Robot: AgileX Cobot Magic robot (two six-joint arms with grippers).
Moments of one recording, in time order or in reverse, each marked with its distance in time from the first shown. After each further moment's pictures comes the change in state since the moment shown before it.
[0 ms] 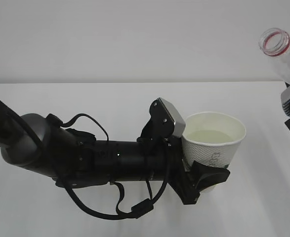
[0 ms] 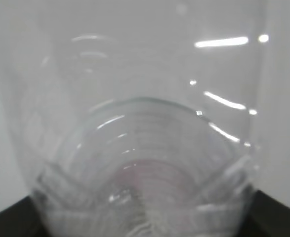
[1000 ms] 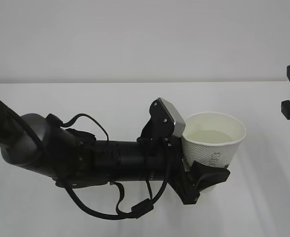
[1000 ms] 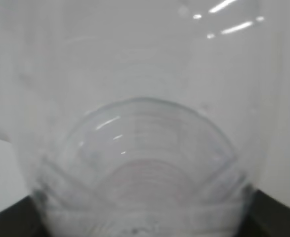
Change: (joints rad) left arm 0.000 0.000 0.000 -0.002 0.000 0.000; right arm -0.007 0.000 0.000 0.066 0.000 0.559
